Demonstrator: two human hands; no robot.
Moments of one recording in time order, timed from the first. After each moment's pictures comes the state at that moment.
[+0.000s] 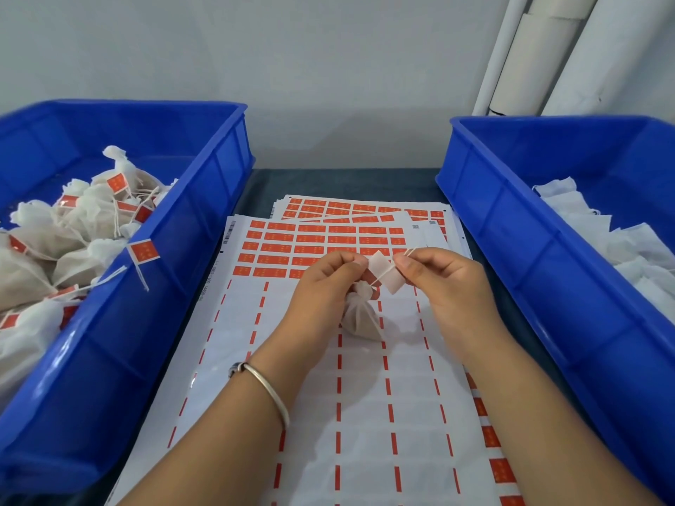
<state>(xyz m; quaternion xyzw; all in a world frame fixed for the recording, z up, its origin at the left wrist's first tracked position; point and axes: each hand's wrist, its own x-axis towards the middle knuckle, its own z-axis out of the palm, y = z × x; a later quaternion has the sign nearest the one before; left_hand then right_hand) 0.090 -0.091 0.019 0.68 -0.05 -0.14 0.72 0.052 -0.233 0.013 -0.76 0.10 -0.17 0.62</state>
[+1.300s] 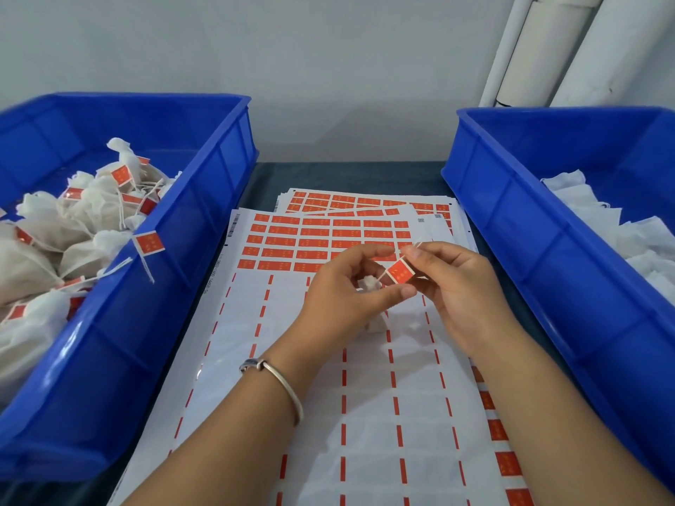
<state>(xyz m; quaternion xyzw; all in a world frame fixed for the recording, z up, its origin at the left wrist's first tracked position) 0.084 -0.092 0.014 0.76 -0.20 -0.05 0.62 0.053 -0.232 0.016 -0.69 0.13 -0.13 0.70</state>
